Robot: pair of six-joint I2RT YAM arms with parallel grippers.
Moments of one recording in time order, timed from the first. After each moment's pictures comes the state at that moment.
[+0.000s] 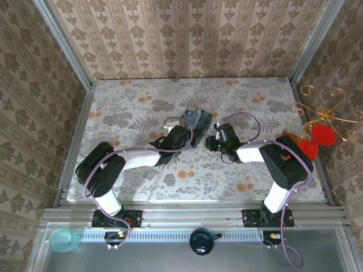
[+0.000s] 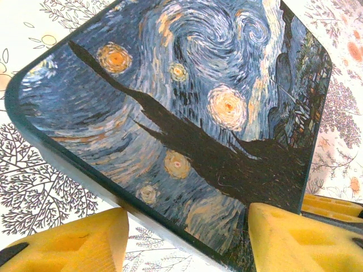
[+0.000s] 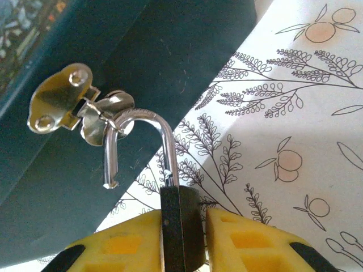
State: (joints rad) left arm -0.86 1.69 0.86 0.14 -0.25 -0.88; right arm 0.45 1.73 0.67 0.34 -0.06 0.48
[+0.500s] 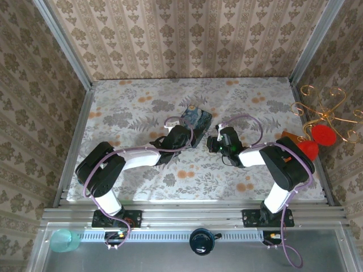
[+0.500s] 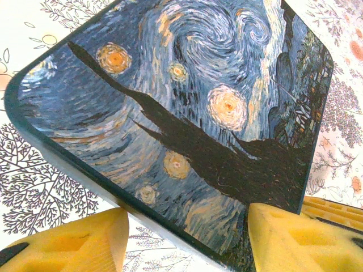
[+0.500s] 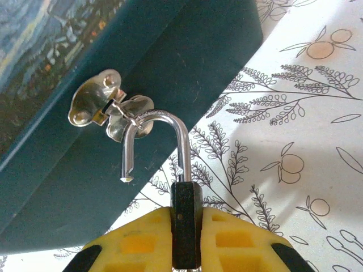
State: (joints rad) left arm -0.86 1.70 0.87 0.13 -0.25 -0.88; right arm 0.44 1.71 0.58 0.50 -0.07 0.50
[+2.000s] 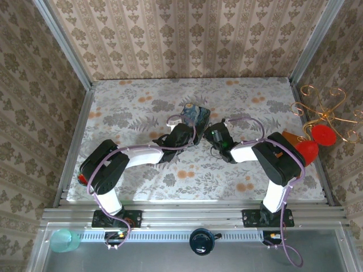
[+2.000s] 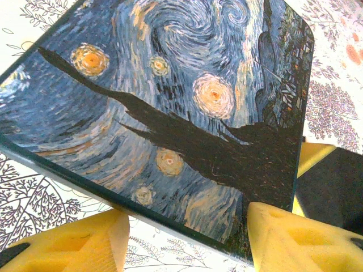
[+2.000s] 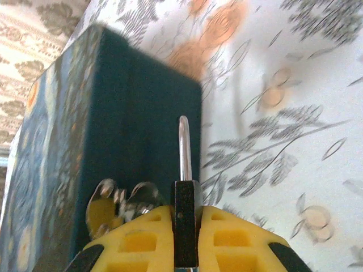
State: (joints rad) left arm -0.87 1.74 0.92 0.13 -0.25 -0.88; right arm 0.50 1.80 0.72 0.51 0.23 1.08
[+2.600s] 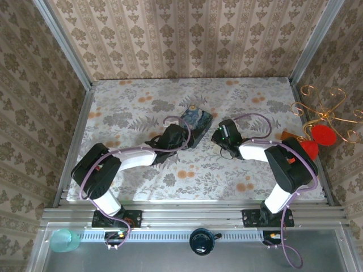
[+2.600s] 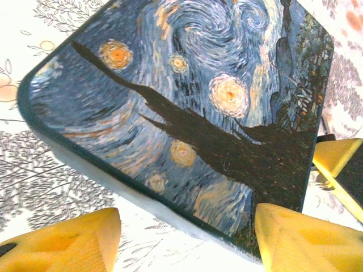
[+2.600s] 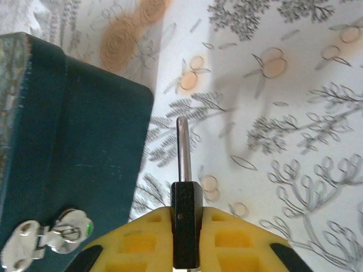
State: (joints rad) left arm -0.82 1.63 0.82 0.12 -0.14 -0.72; right arm 0.41 1.67 0.72 0.17 0.09 0.94
